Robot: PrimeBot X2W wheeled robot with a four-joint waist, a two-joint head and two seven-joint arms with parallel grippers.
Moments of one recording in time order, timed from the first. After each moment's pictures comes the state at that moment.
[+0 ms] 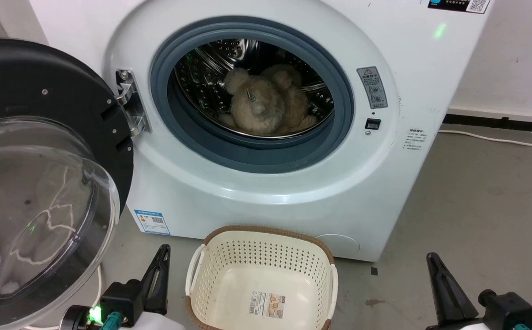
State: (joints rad) left arm 0.02 0.11 -0.09 0.14 -0.08 -0.04 -0.22; right arm 0.11 -0.05 0.02 0.05 0.13 0.13 -0.22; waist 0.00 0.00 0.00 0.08
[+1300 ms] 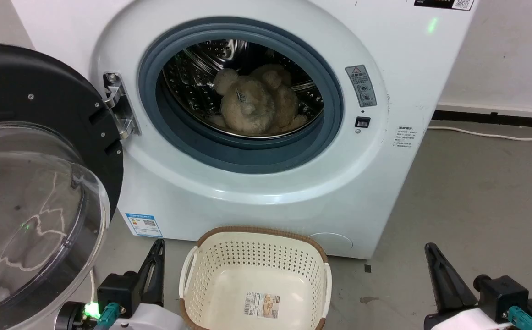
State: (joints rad) left arm 0.02 0.08 -0.06 0.09 -0.05 -0.03 -0.14; right arm 0.08 -0.05 0.02 0.03 0.09 0.13 -0.14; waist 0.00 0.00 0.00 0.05
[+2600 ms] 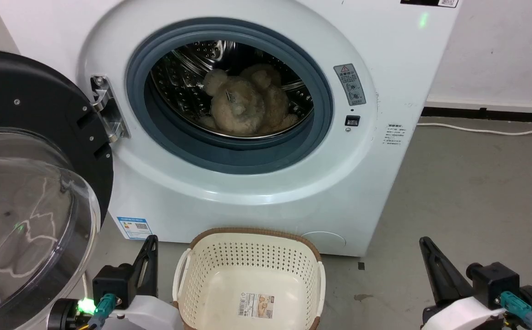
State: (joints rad) left arm 0.02 0.07 -0.02 0.04 -0.03 -0.01 -0.06; right arm 0.05 -0.05 0.01 0.02 0.04 0.13 -0.06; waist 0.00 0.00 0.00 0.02
